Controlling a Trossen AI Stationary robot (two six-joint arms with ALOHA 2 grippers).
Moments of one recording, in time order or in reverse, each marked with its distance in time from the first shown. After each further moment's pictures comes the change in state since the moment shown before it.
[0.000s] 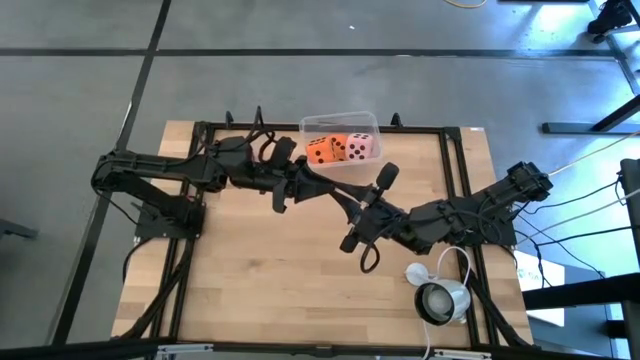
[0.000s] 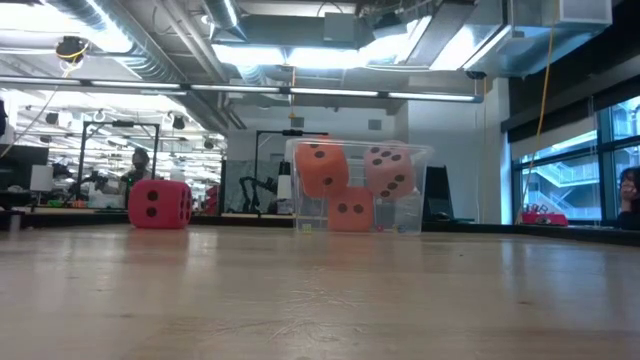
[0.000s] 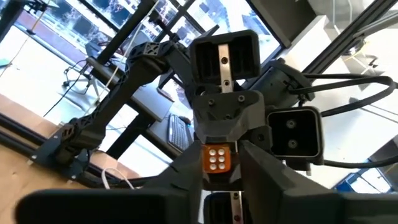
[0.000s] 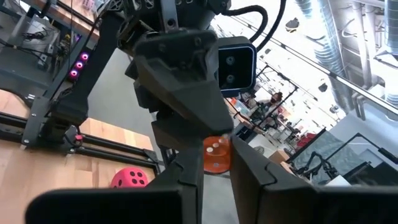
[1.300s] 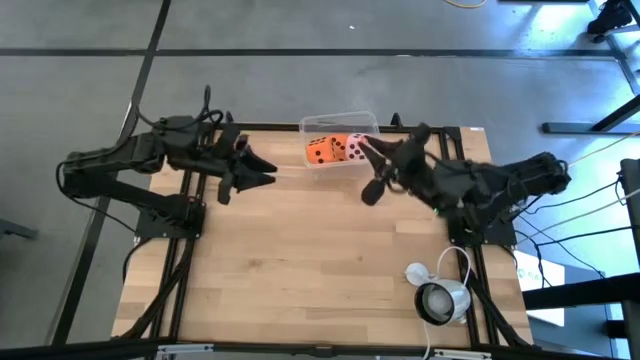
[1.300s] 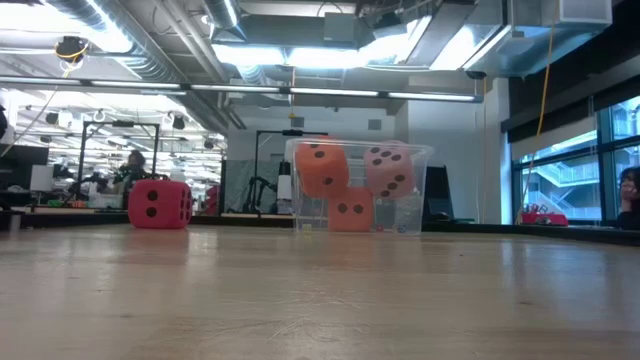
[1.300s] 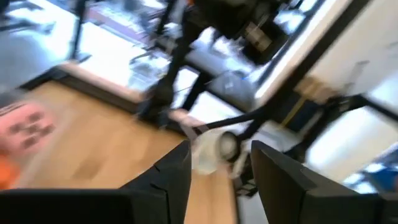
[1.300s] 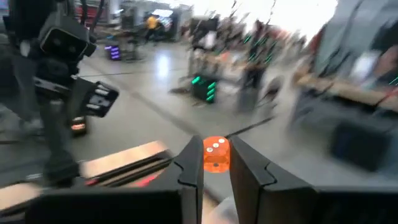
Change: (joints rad) left arm 0.112 -0.337 0.001 -0.658 0.041 0.286; right arm -0.137 -0.181 0.000 -0.245 0.044 0.624
